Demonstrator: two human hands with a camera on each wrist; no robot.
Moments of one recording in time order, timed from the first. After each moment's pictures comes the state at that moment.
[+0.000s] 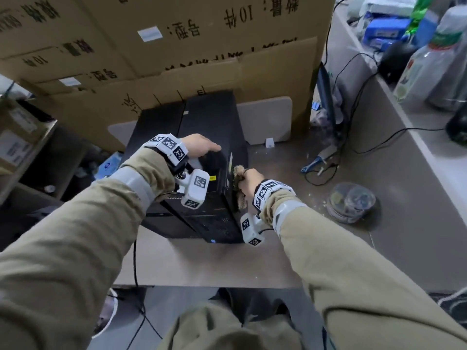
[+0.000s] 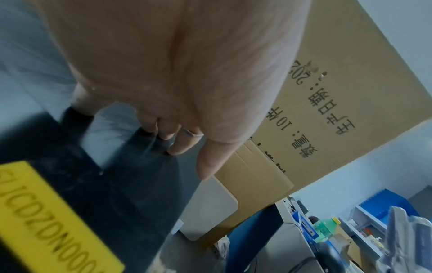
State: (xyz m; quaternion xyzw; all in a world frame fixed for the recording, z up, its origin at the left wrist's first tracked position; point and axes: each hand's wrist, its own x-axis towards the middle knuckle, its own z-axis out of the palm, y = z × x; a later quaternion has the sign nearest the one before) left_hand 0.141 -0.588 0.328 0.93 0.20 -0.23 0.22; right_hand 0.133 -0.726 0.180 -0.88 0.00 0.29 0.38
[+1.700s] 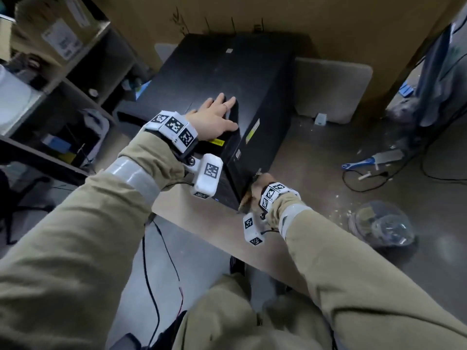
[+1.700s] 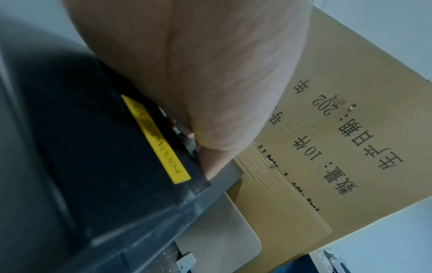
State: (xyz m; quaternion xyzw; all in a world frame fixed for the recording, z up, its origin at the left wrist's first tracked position) left_hand 0.112 -0.597 0.297 0.94 0.23 -0.23 0.13; right_hand 0.126 -0.734 0.110 -0.85 -0.10 0.44 0.27
